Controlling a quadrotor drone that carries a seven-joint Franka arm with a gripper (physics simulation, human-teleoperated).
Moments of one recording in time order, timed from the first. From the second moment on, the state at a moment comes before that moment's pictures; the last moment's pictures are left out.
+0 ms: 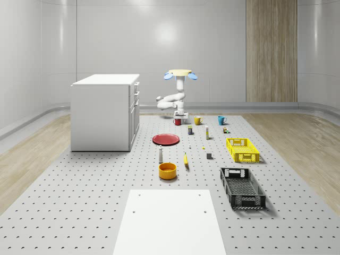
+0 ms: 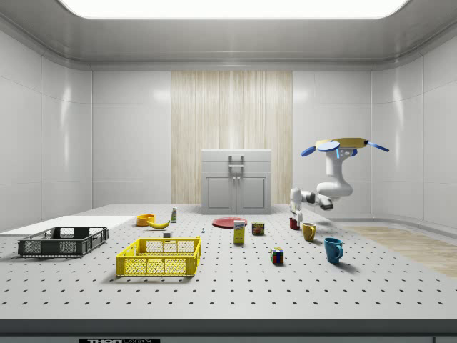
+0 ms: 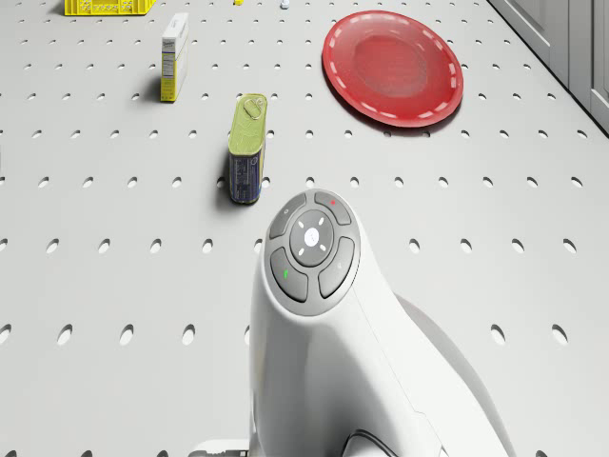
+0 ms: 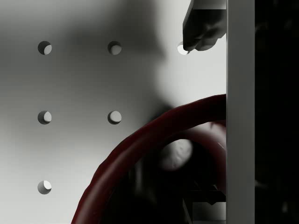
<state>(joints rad) -1.08 -1.27 1.26 -2.88 -1.95 1.36 1.60</state>
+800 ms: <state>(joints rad) -1.11 -1.32 1.27 -2.87 -1.93 1.40 1.66</state>
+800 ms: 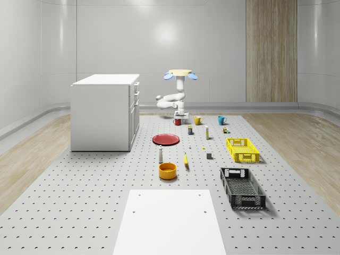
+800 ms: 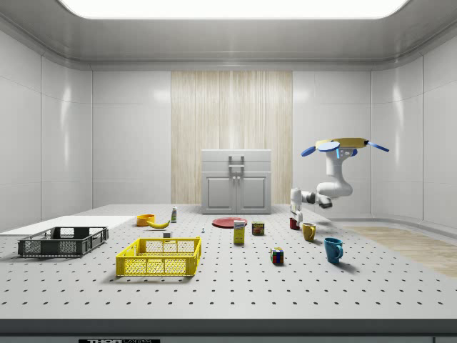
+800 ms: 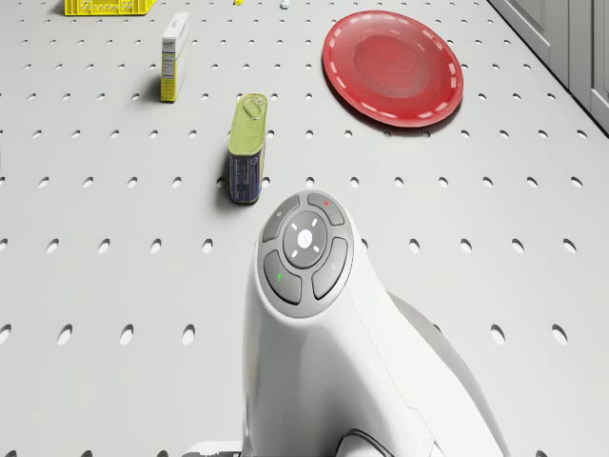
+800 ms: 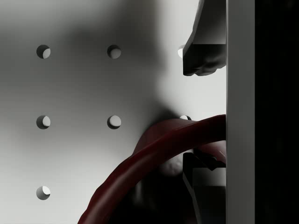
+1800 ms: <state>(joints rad) -1.21 -1.47 1.47 -2.89 -1.70 1.48 1.81</state>
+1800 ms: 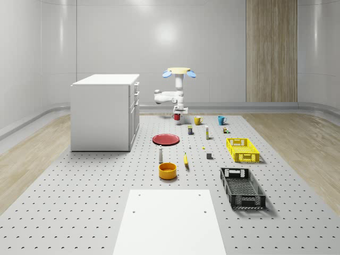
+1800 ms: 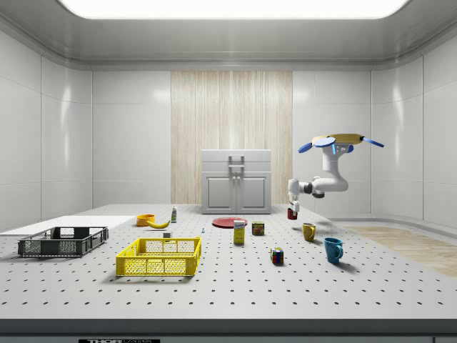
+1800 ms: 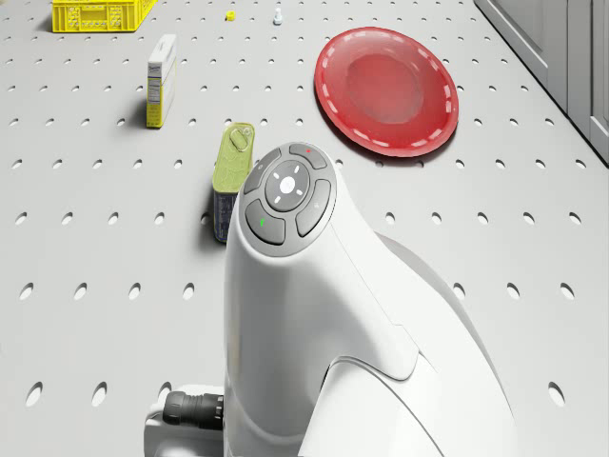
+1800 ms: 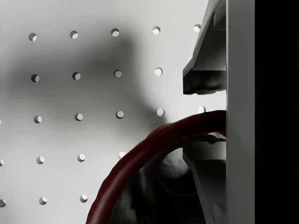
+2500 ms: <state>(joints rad) -1.18 -1.52 1.52 -2.89 -1.63 1.53 1.74</state>
